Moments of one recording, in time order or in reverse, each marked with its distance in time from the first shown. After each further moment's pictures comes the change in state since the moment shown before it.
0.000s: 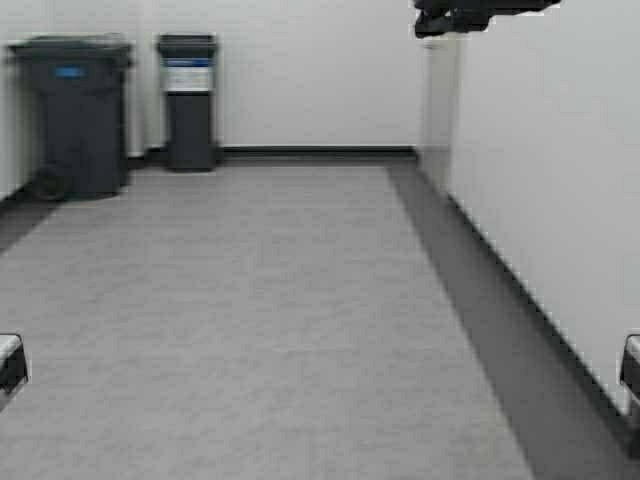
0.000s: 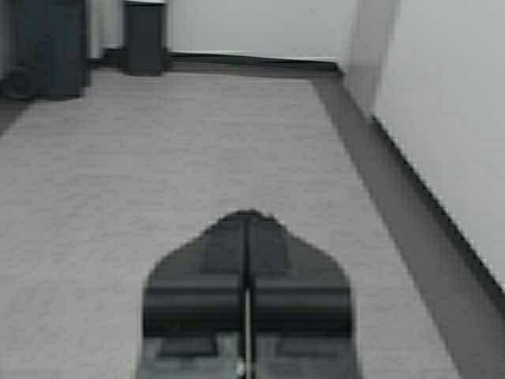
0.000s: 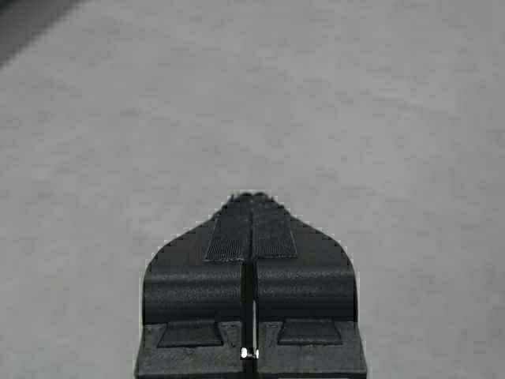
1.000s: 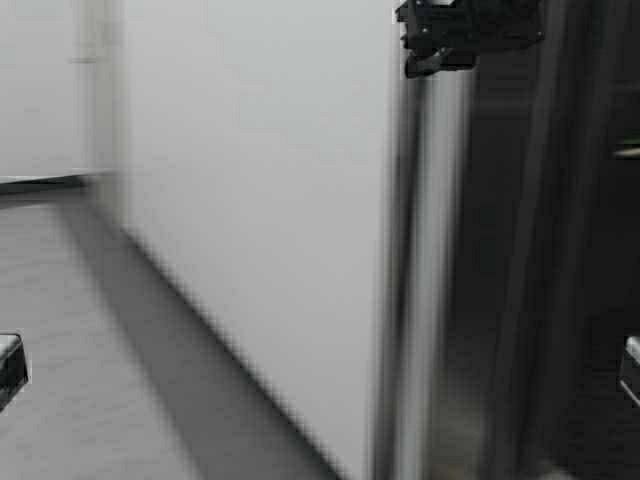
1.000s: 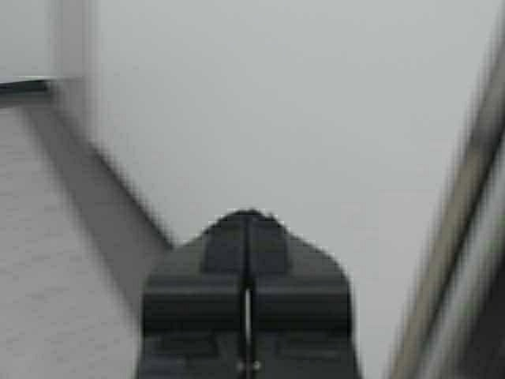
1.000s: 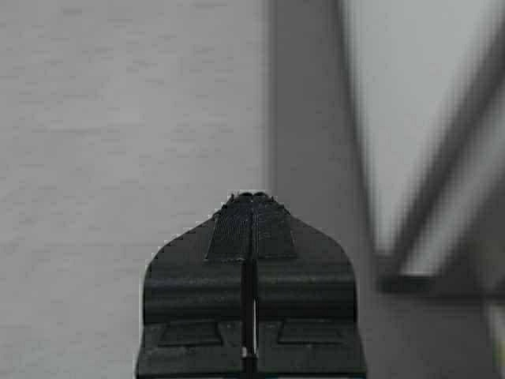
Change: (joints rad) left arm 0.000 -0.003 0.002 0.014 -0.008 -0.009; right arm 0.008 0.106 -0.008 0.003 -0.023 0.005
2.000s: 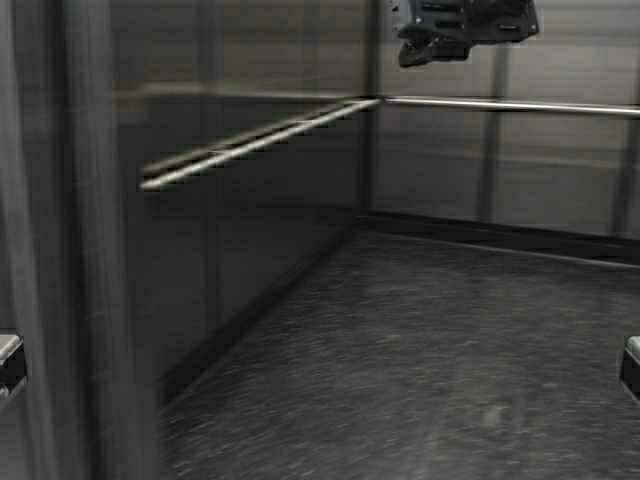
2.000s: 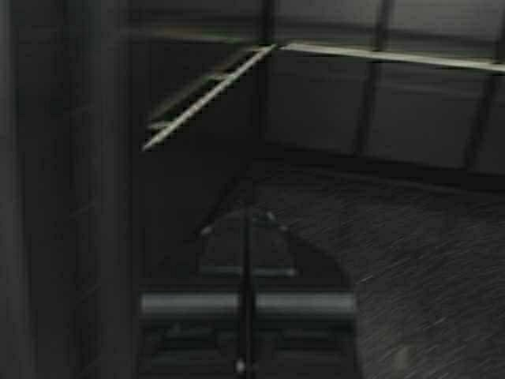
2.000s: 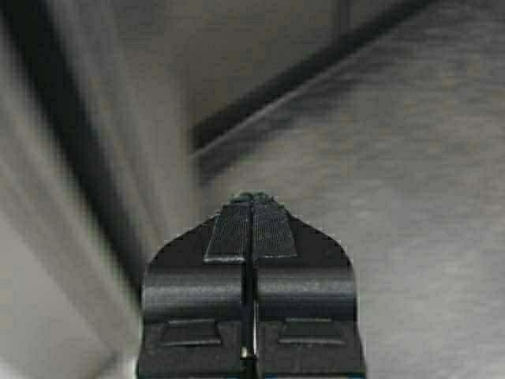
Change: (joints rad) left arm -0.087 -0.044 0.005 0.034 -0.002 -0.014; right arm 0.006 0.002 -0.023 0.021 -0.026 0.000
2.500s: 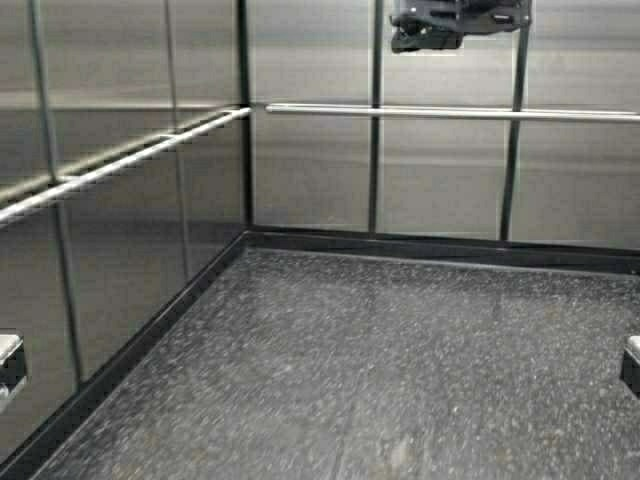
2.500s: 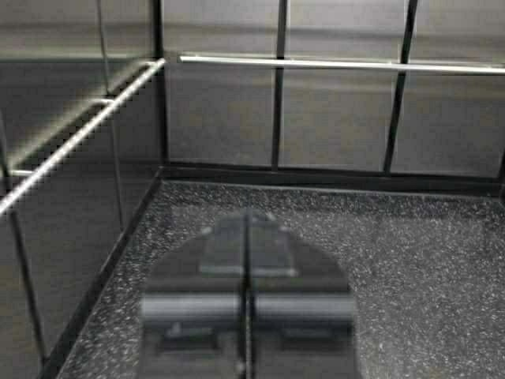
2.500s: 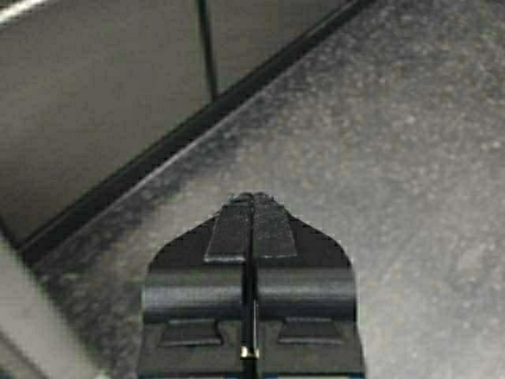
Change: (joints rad) left arm 0.000 0.005 0.015 -0.002 0.000 0.029; right arm 0.012 0.002 -0.003 0.002 -0.040 -0.005
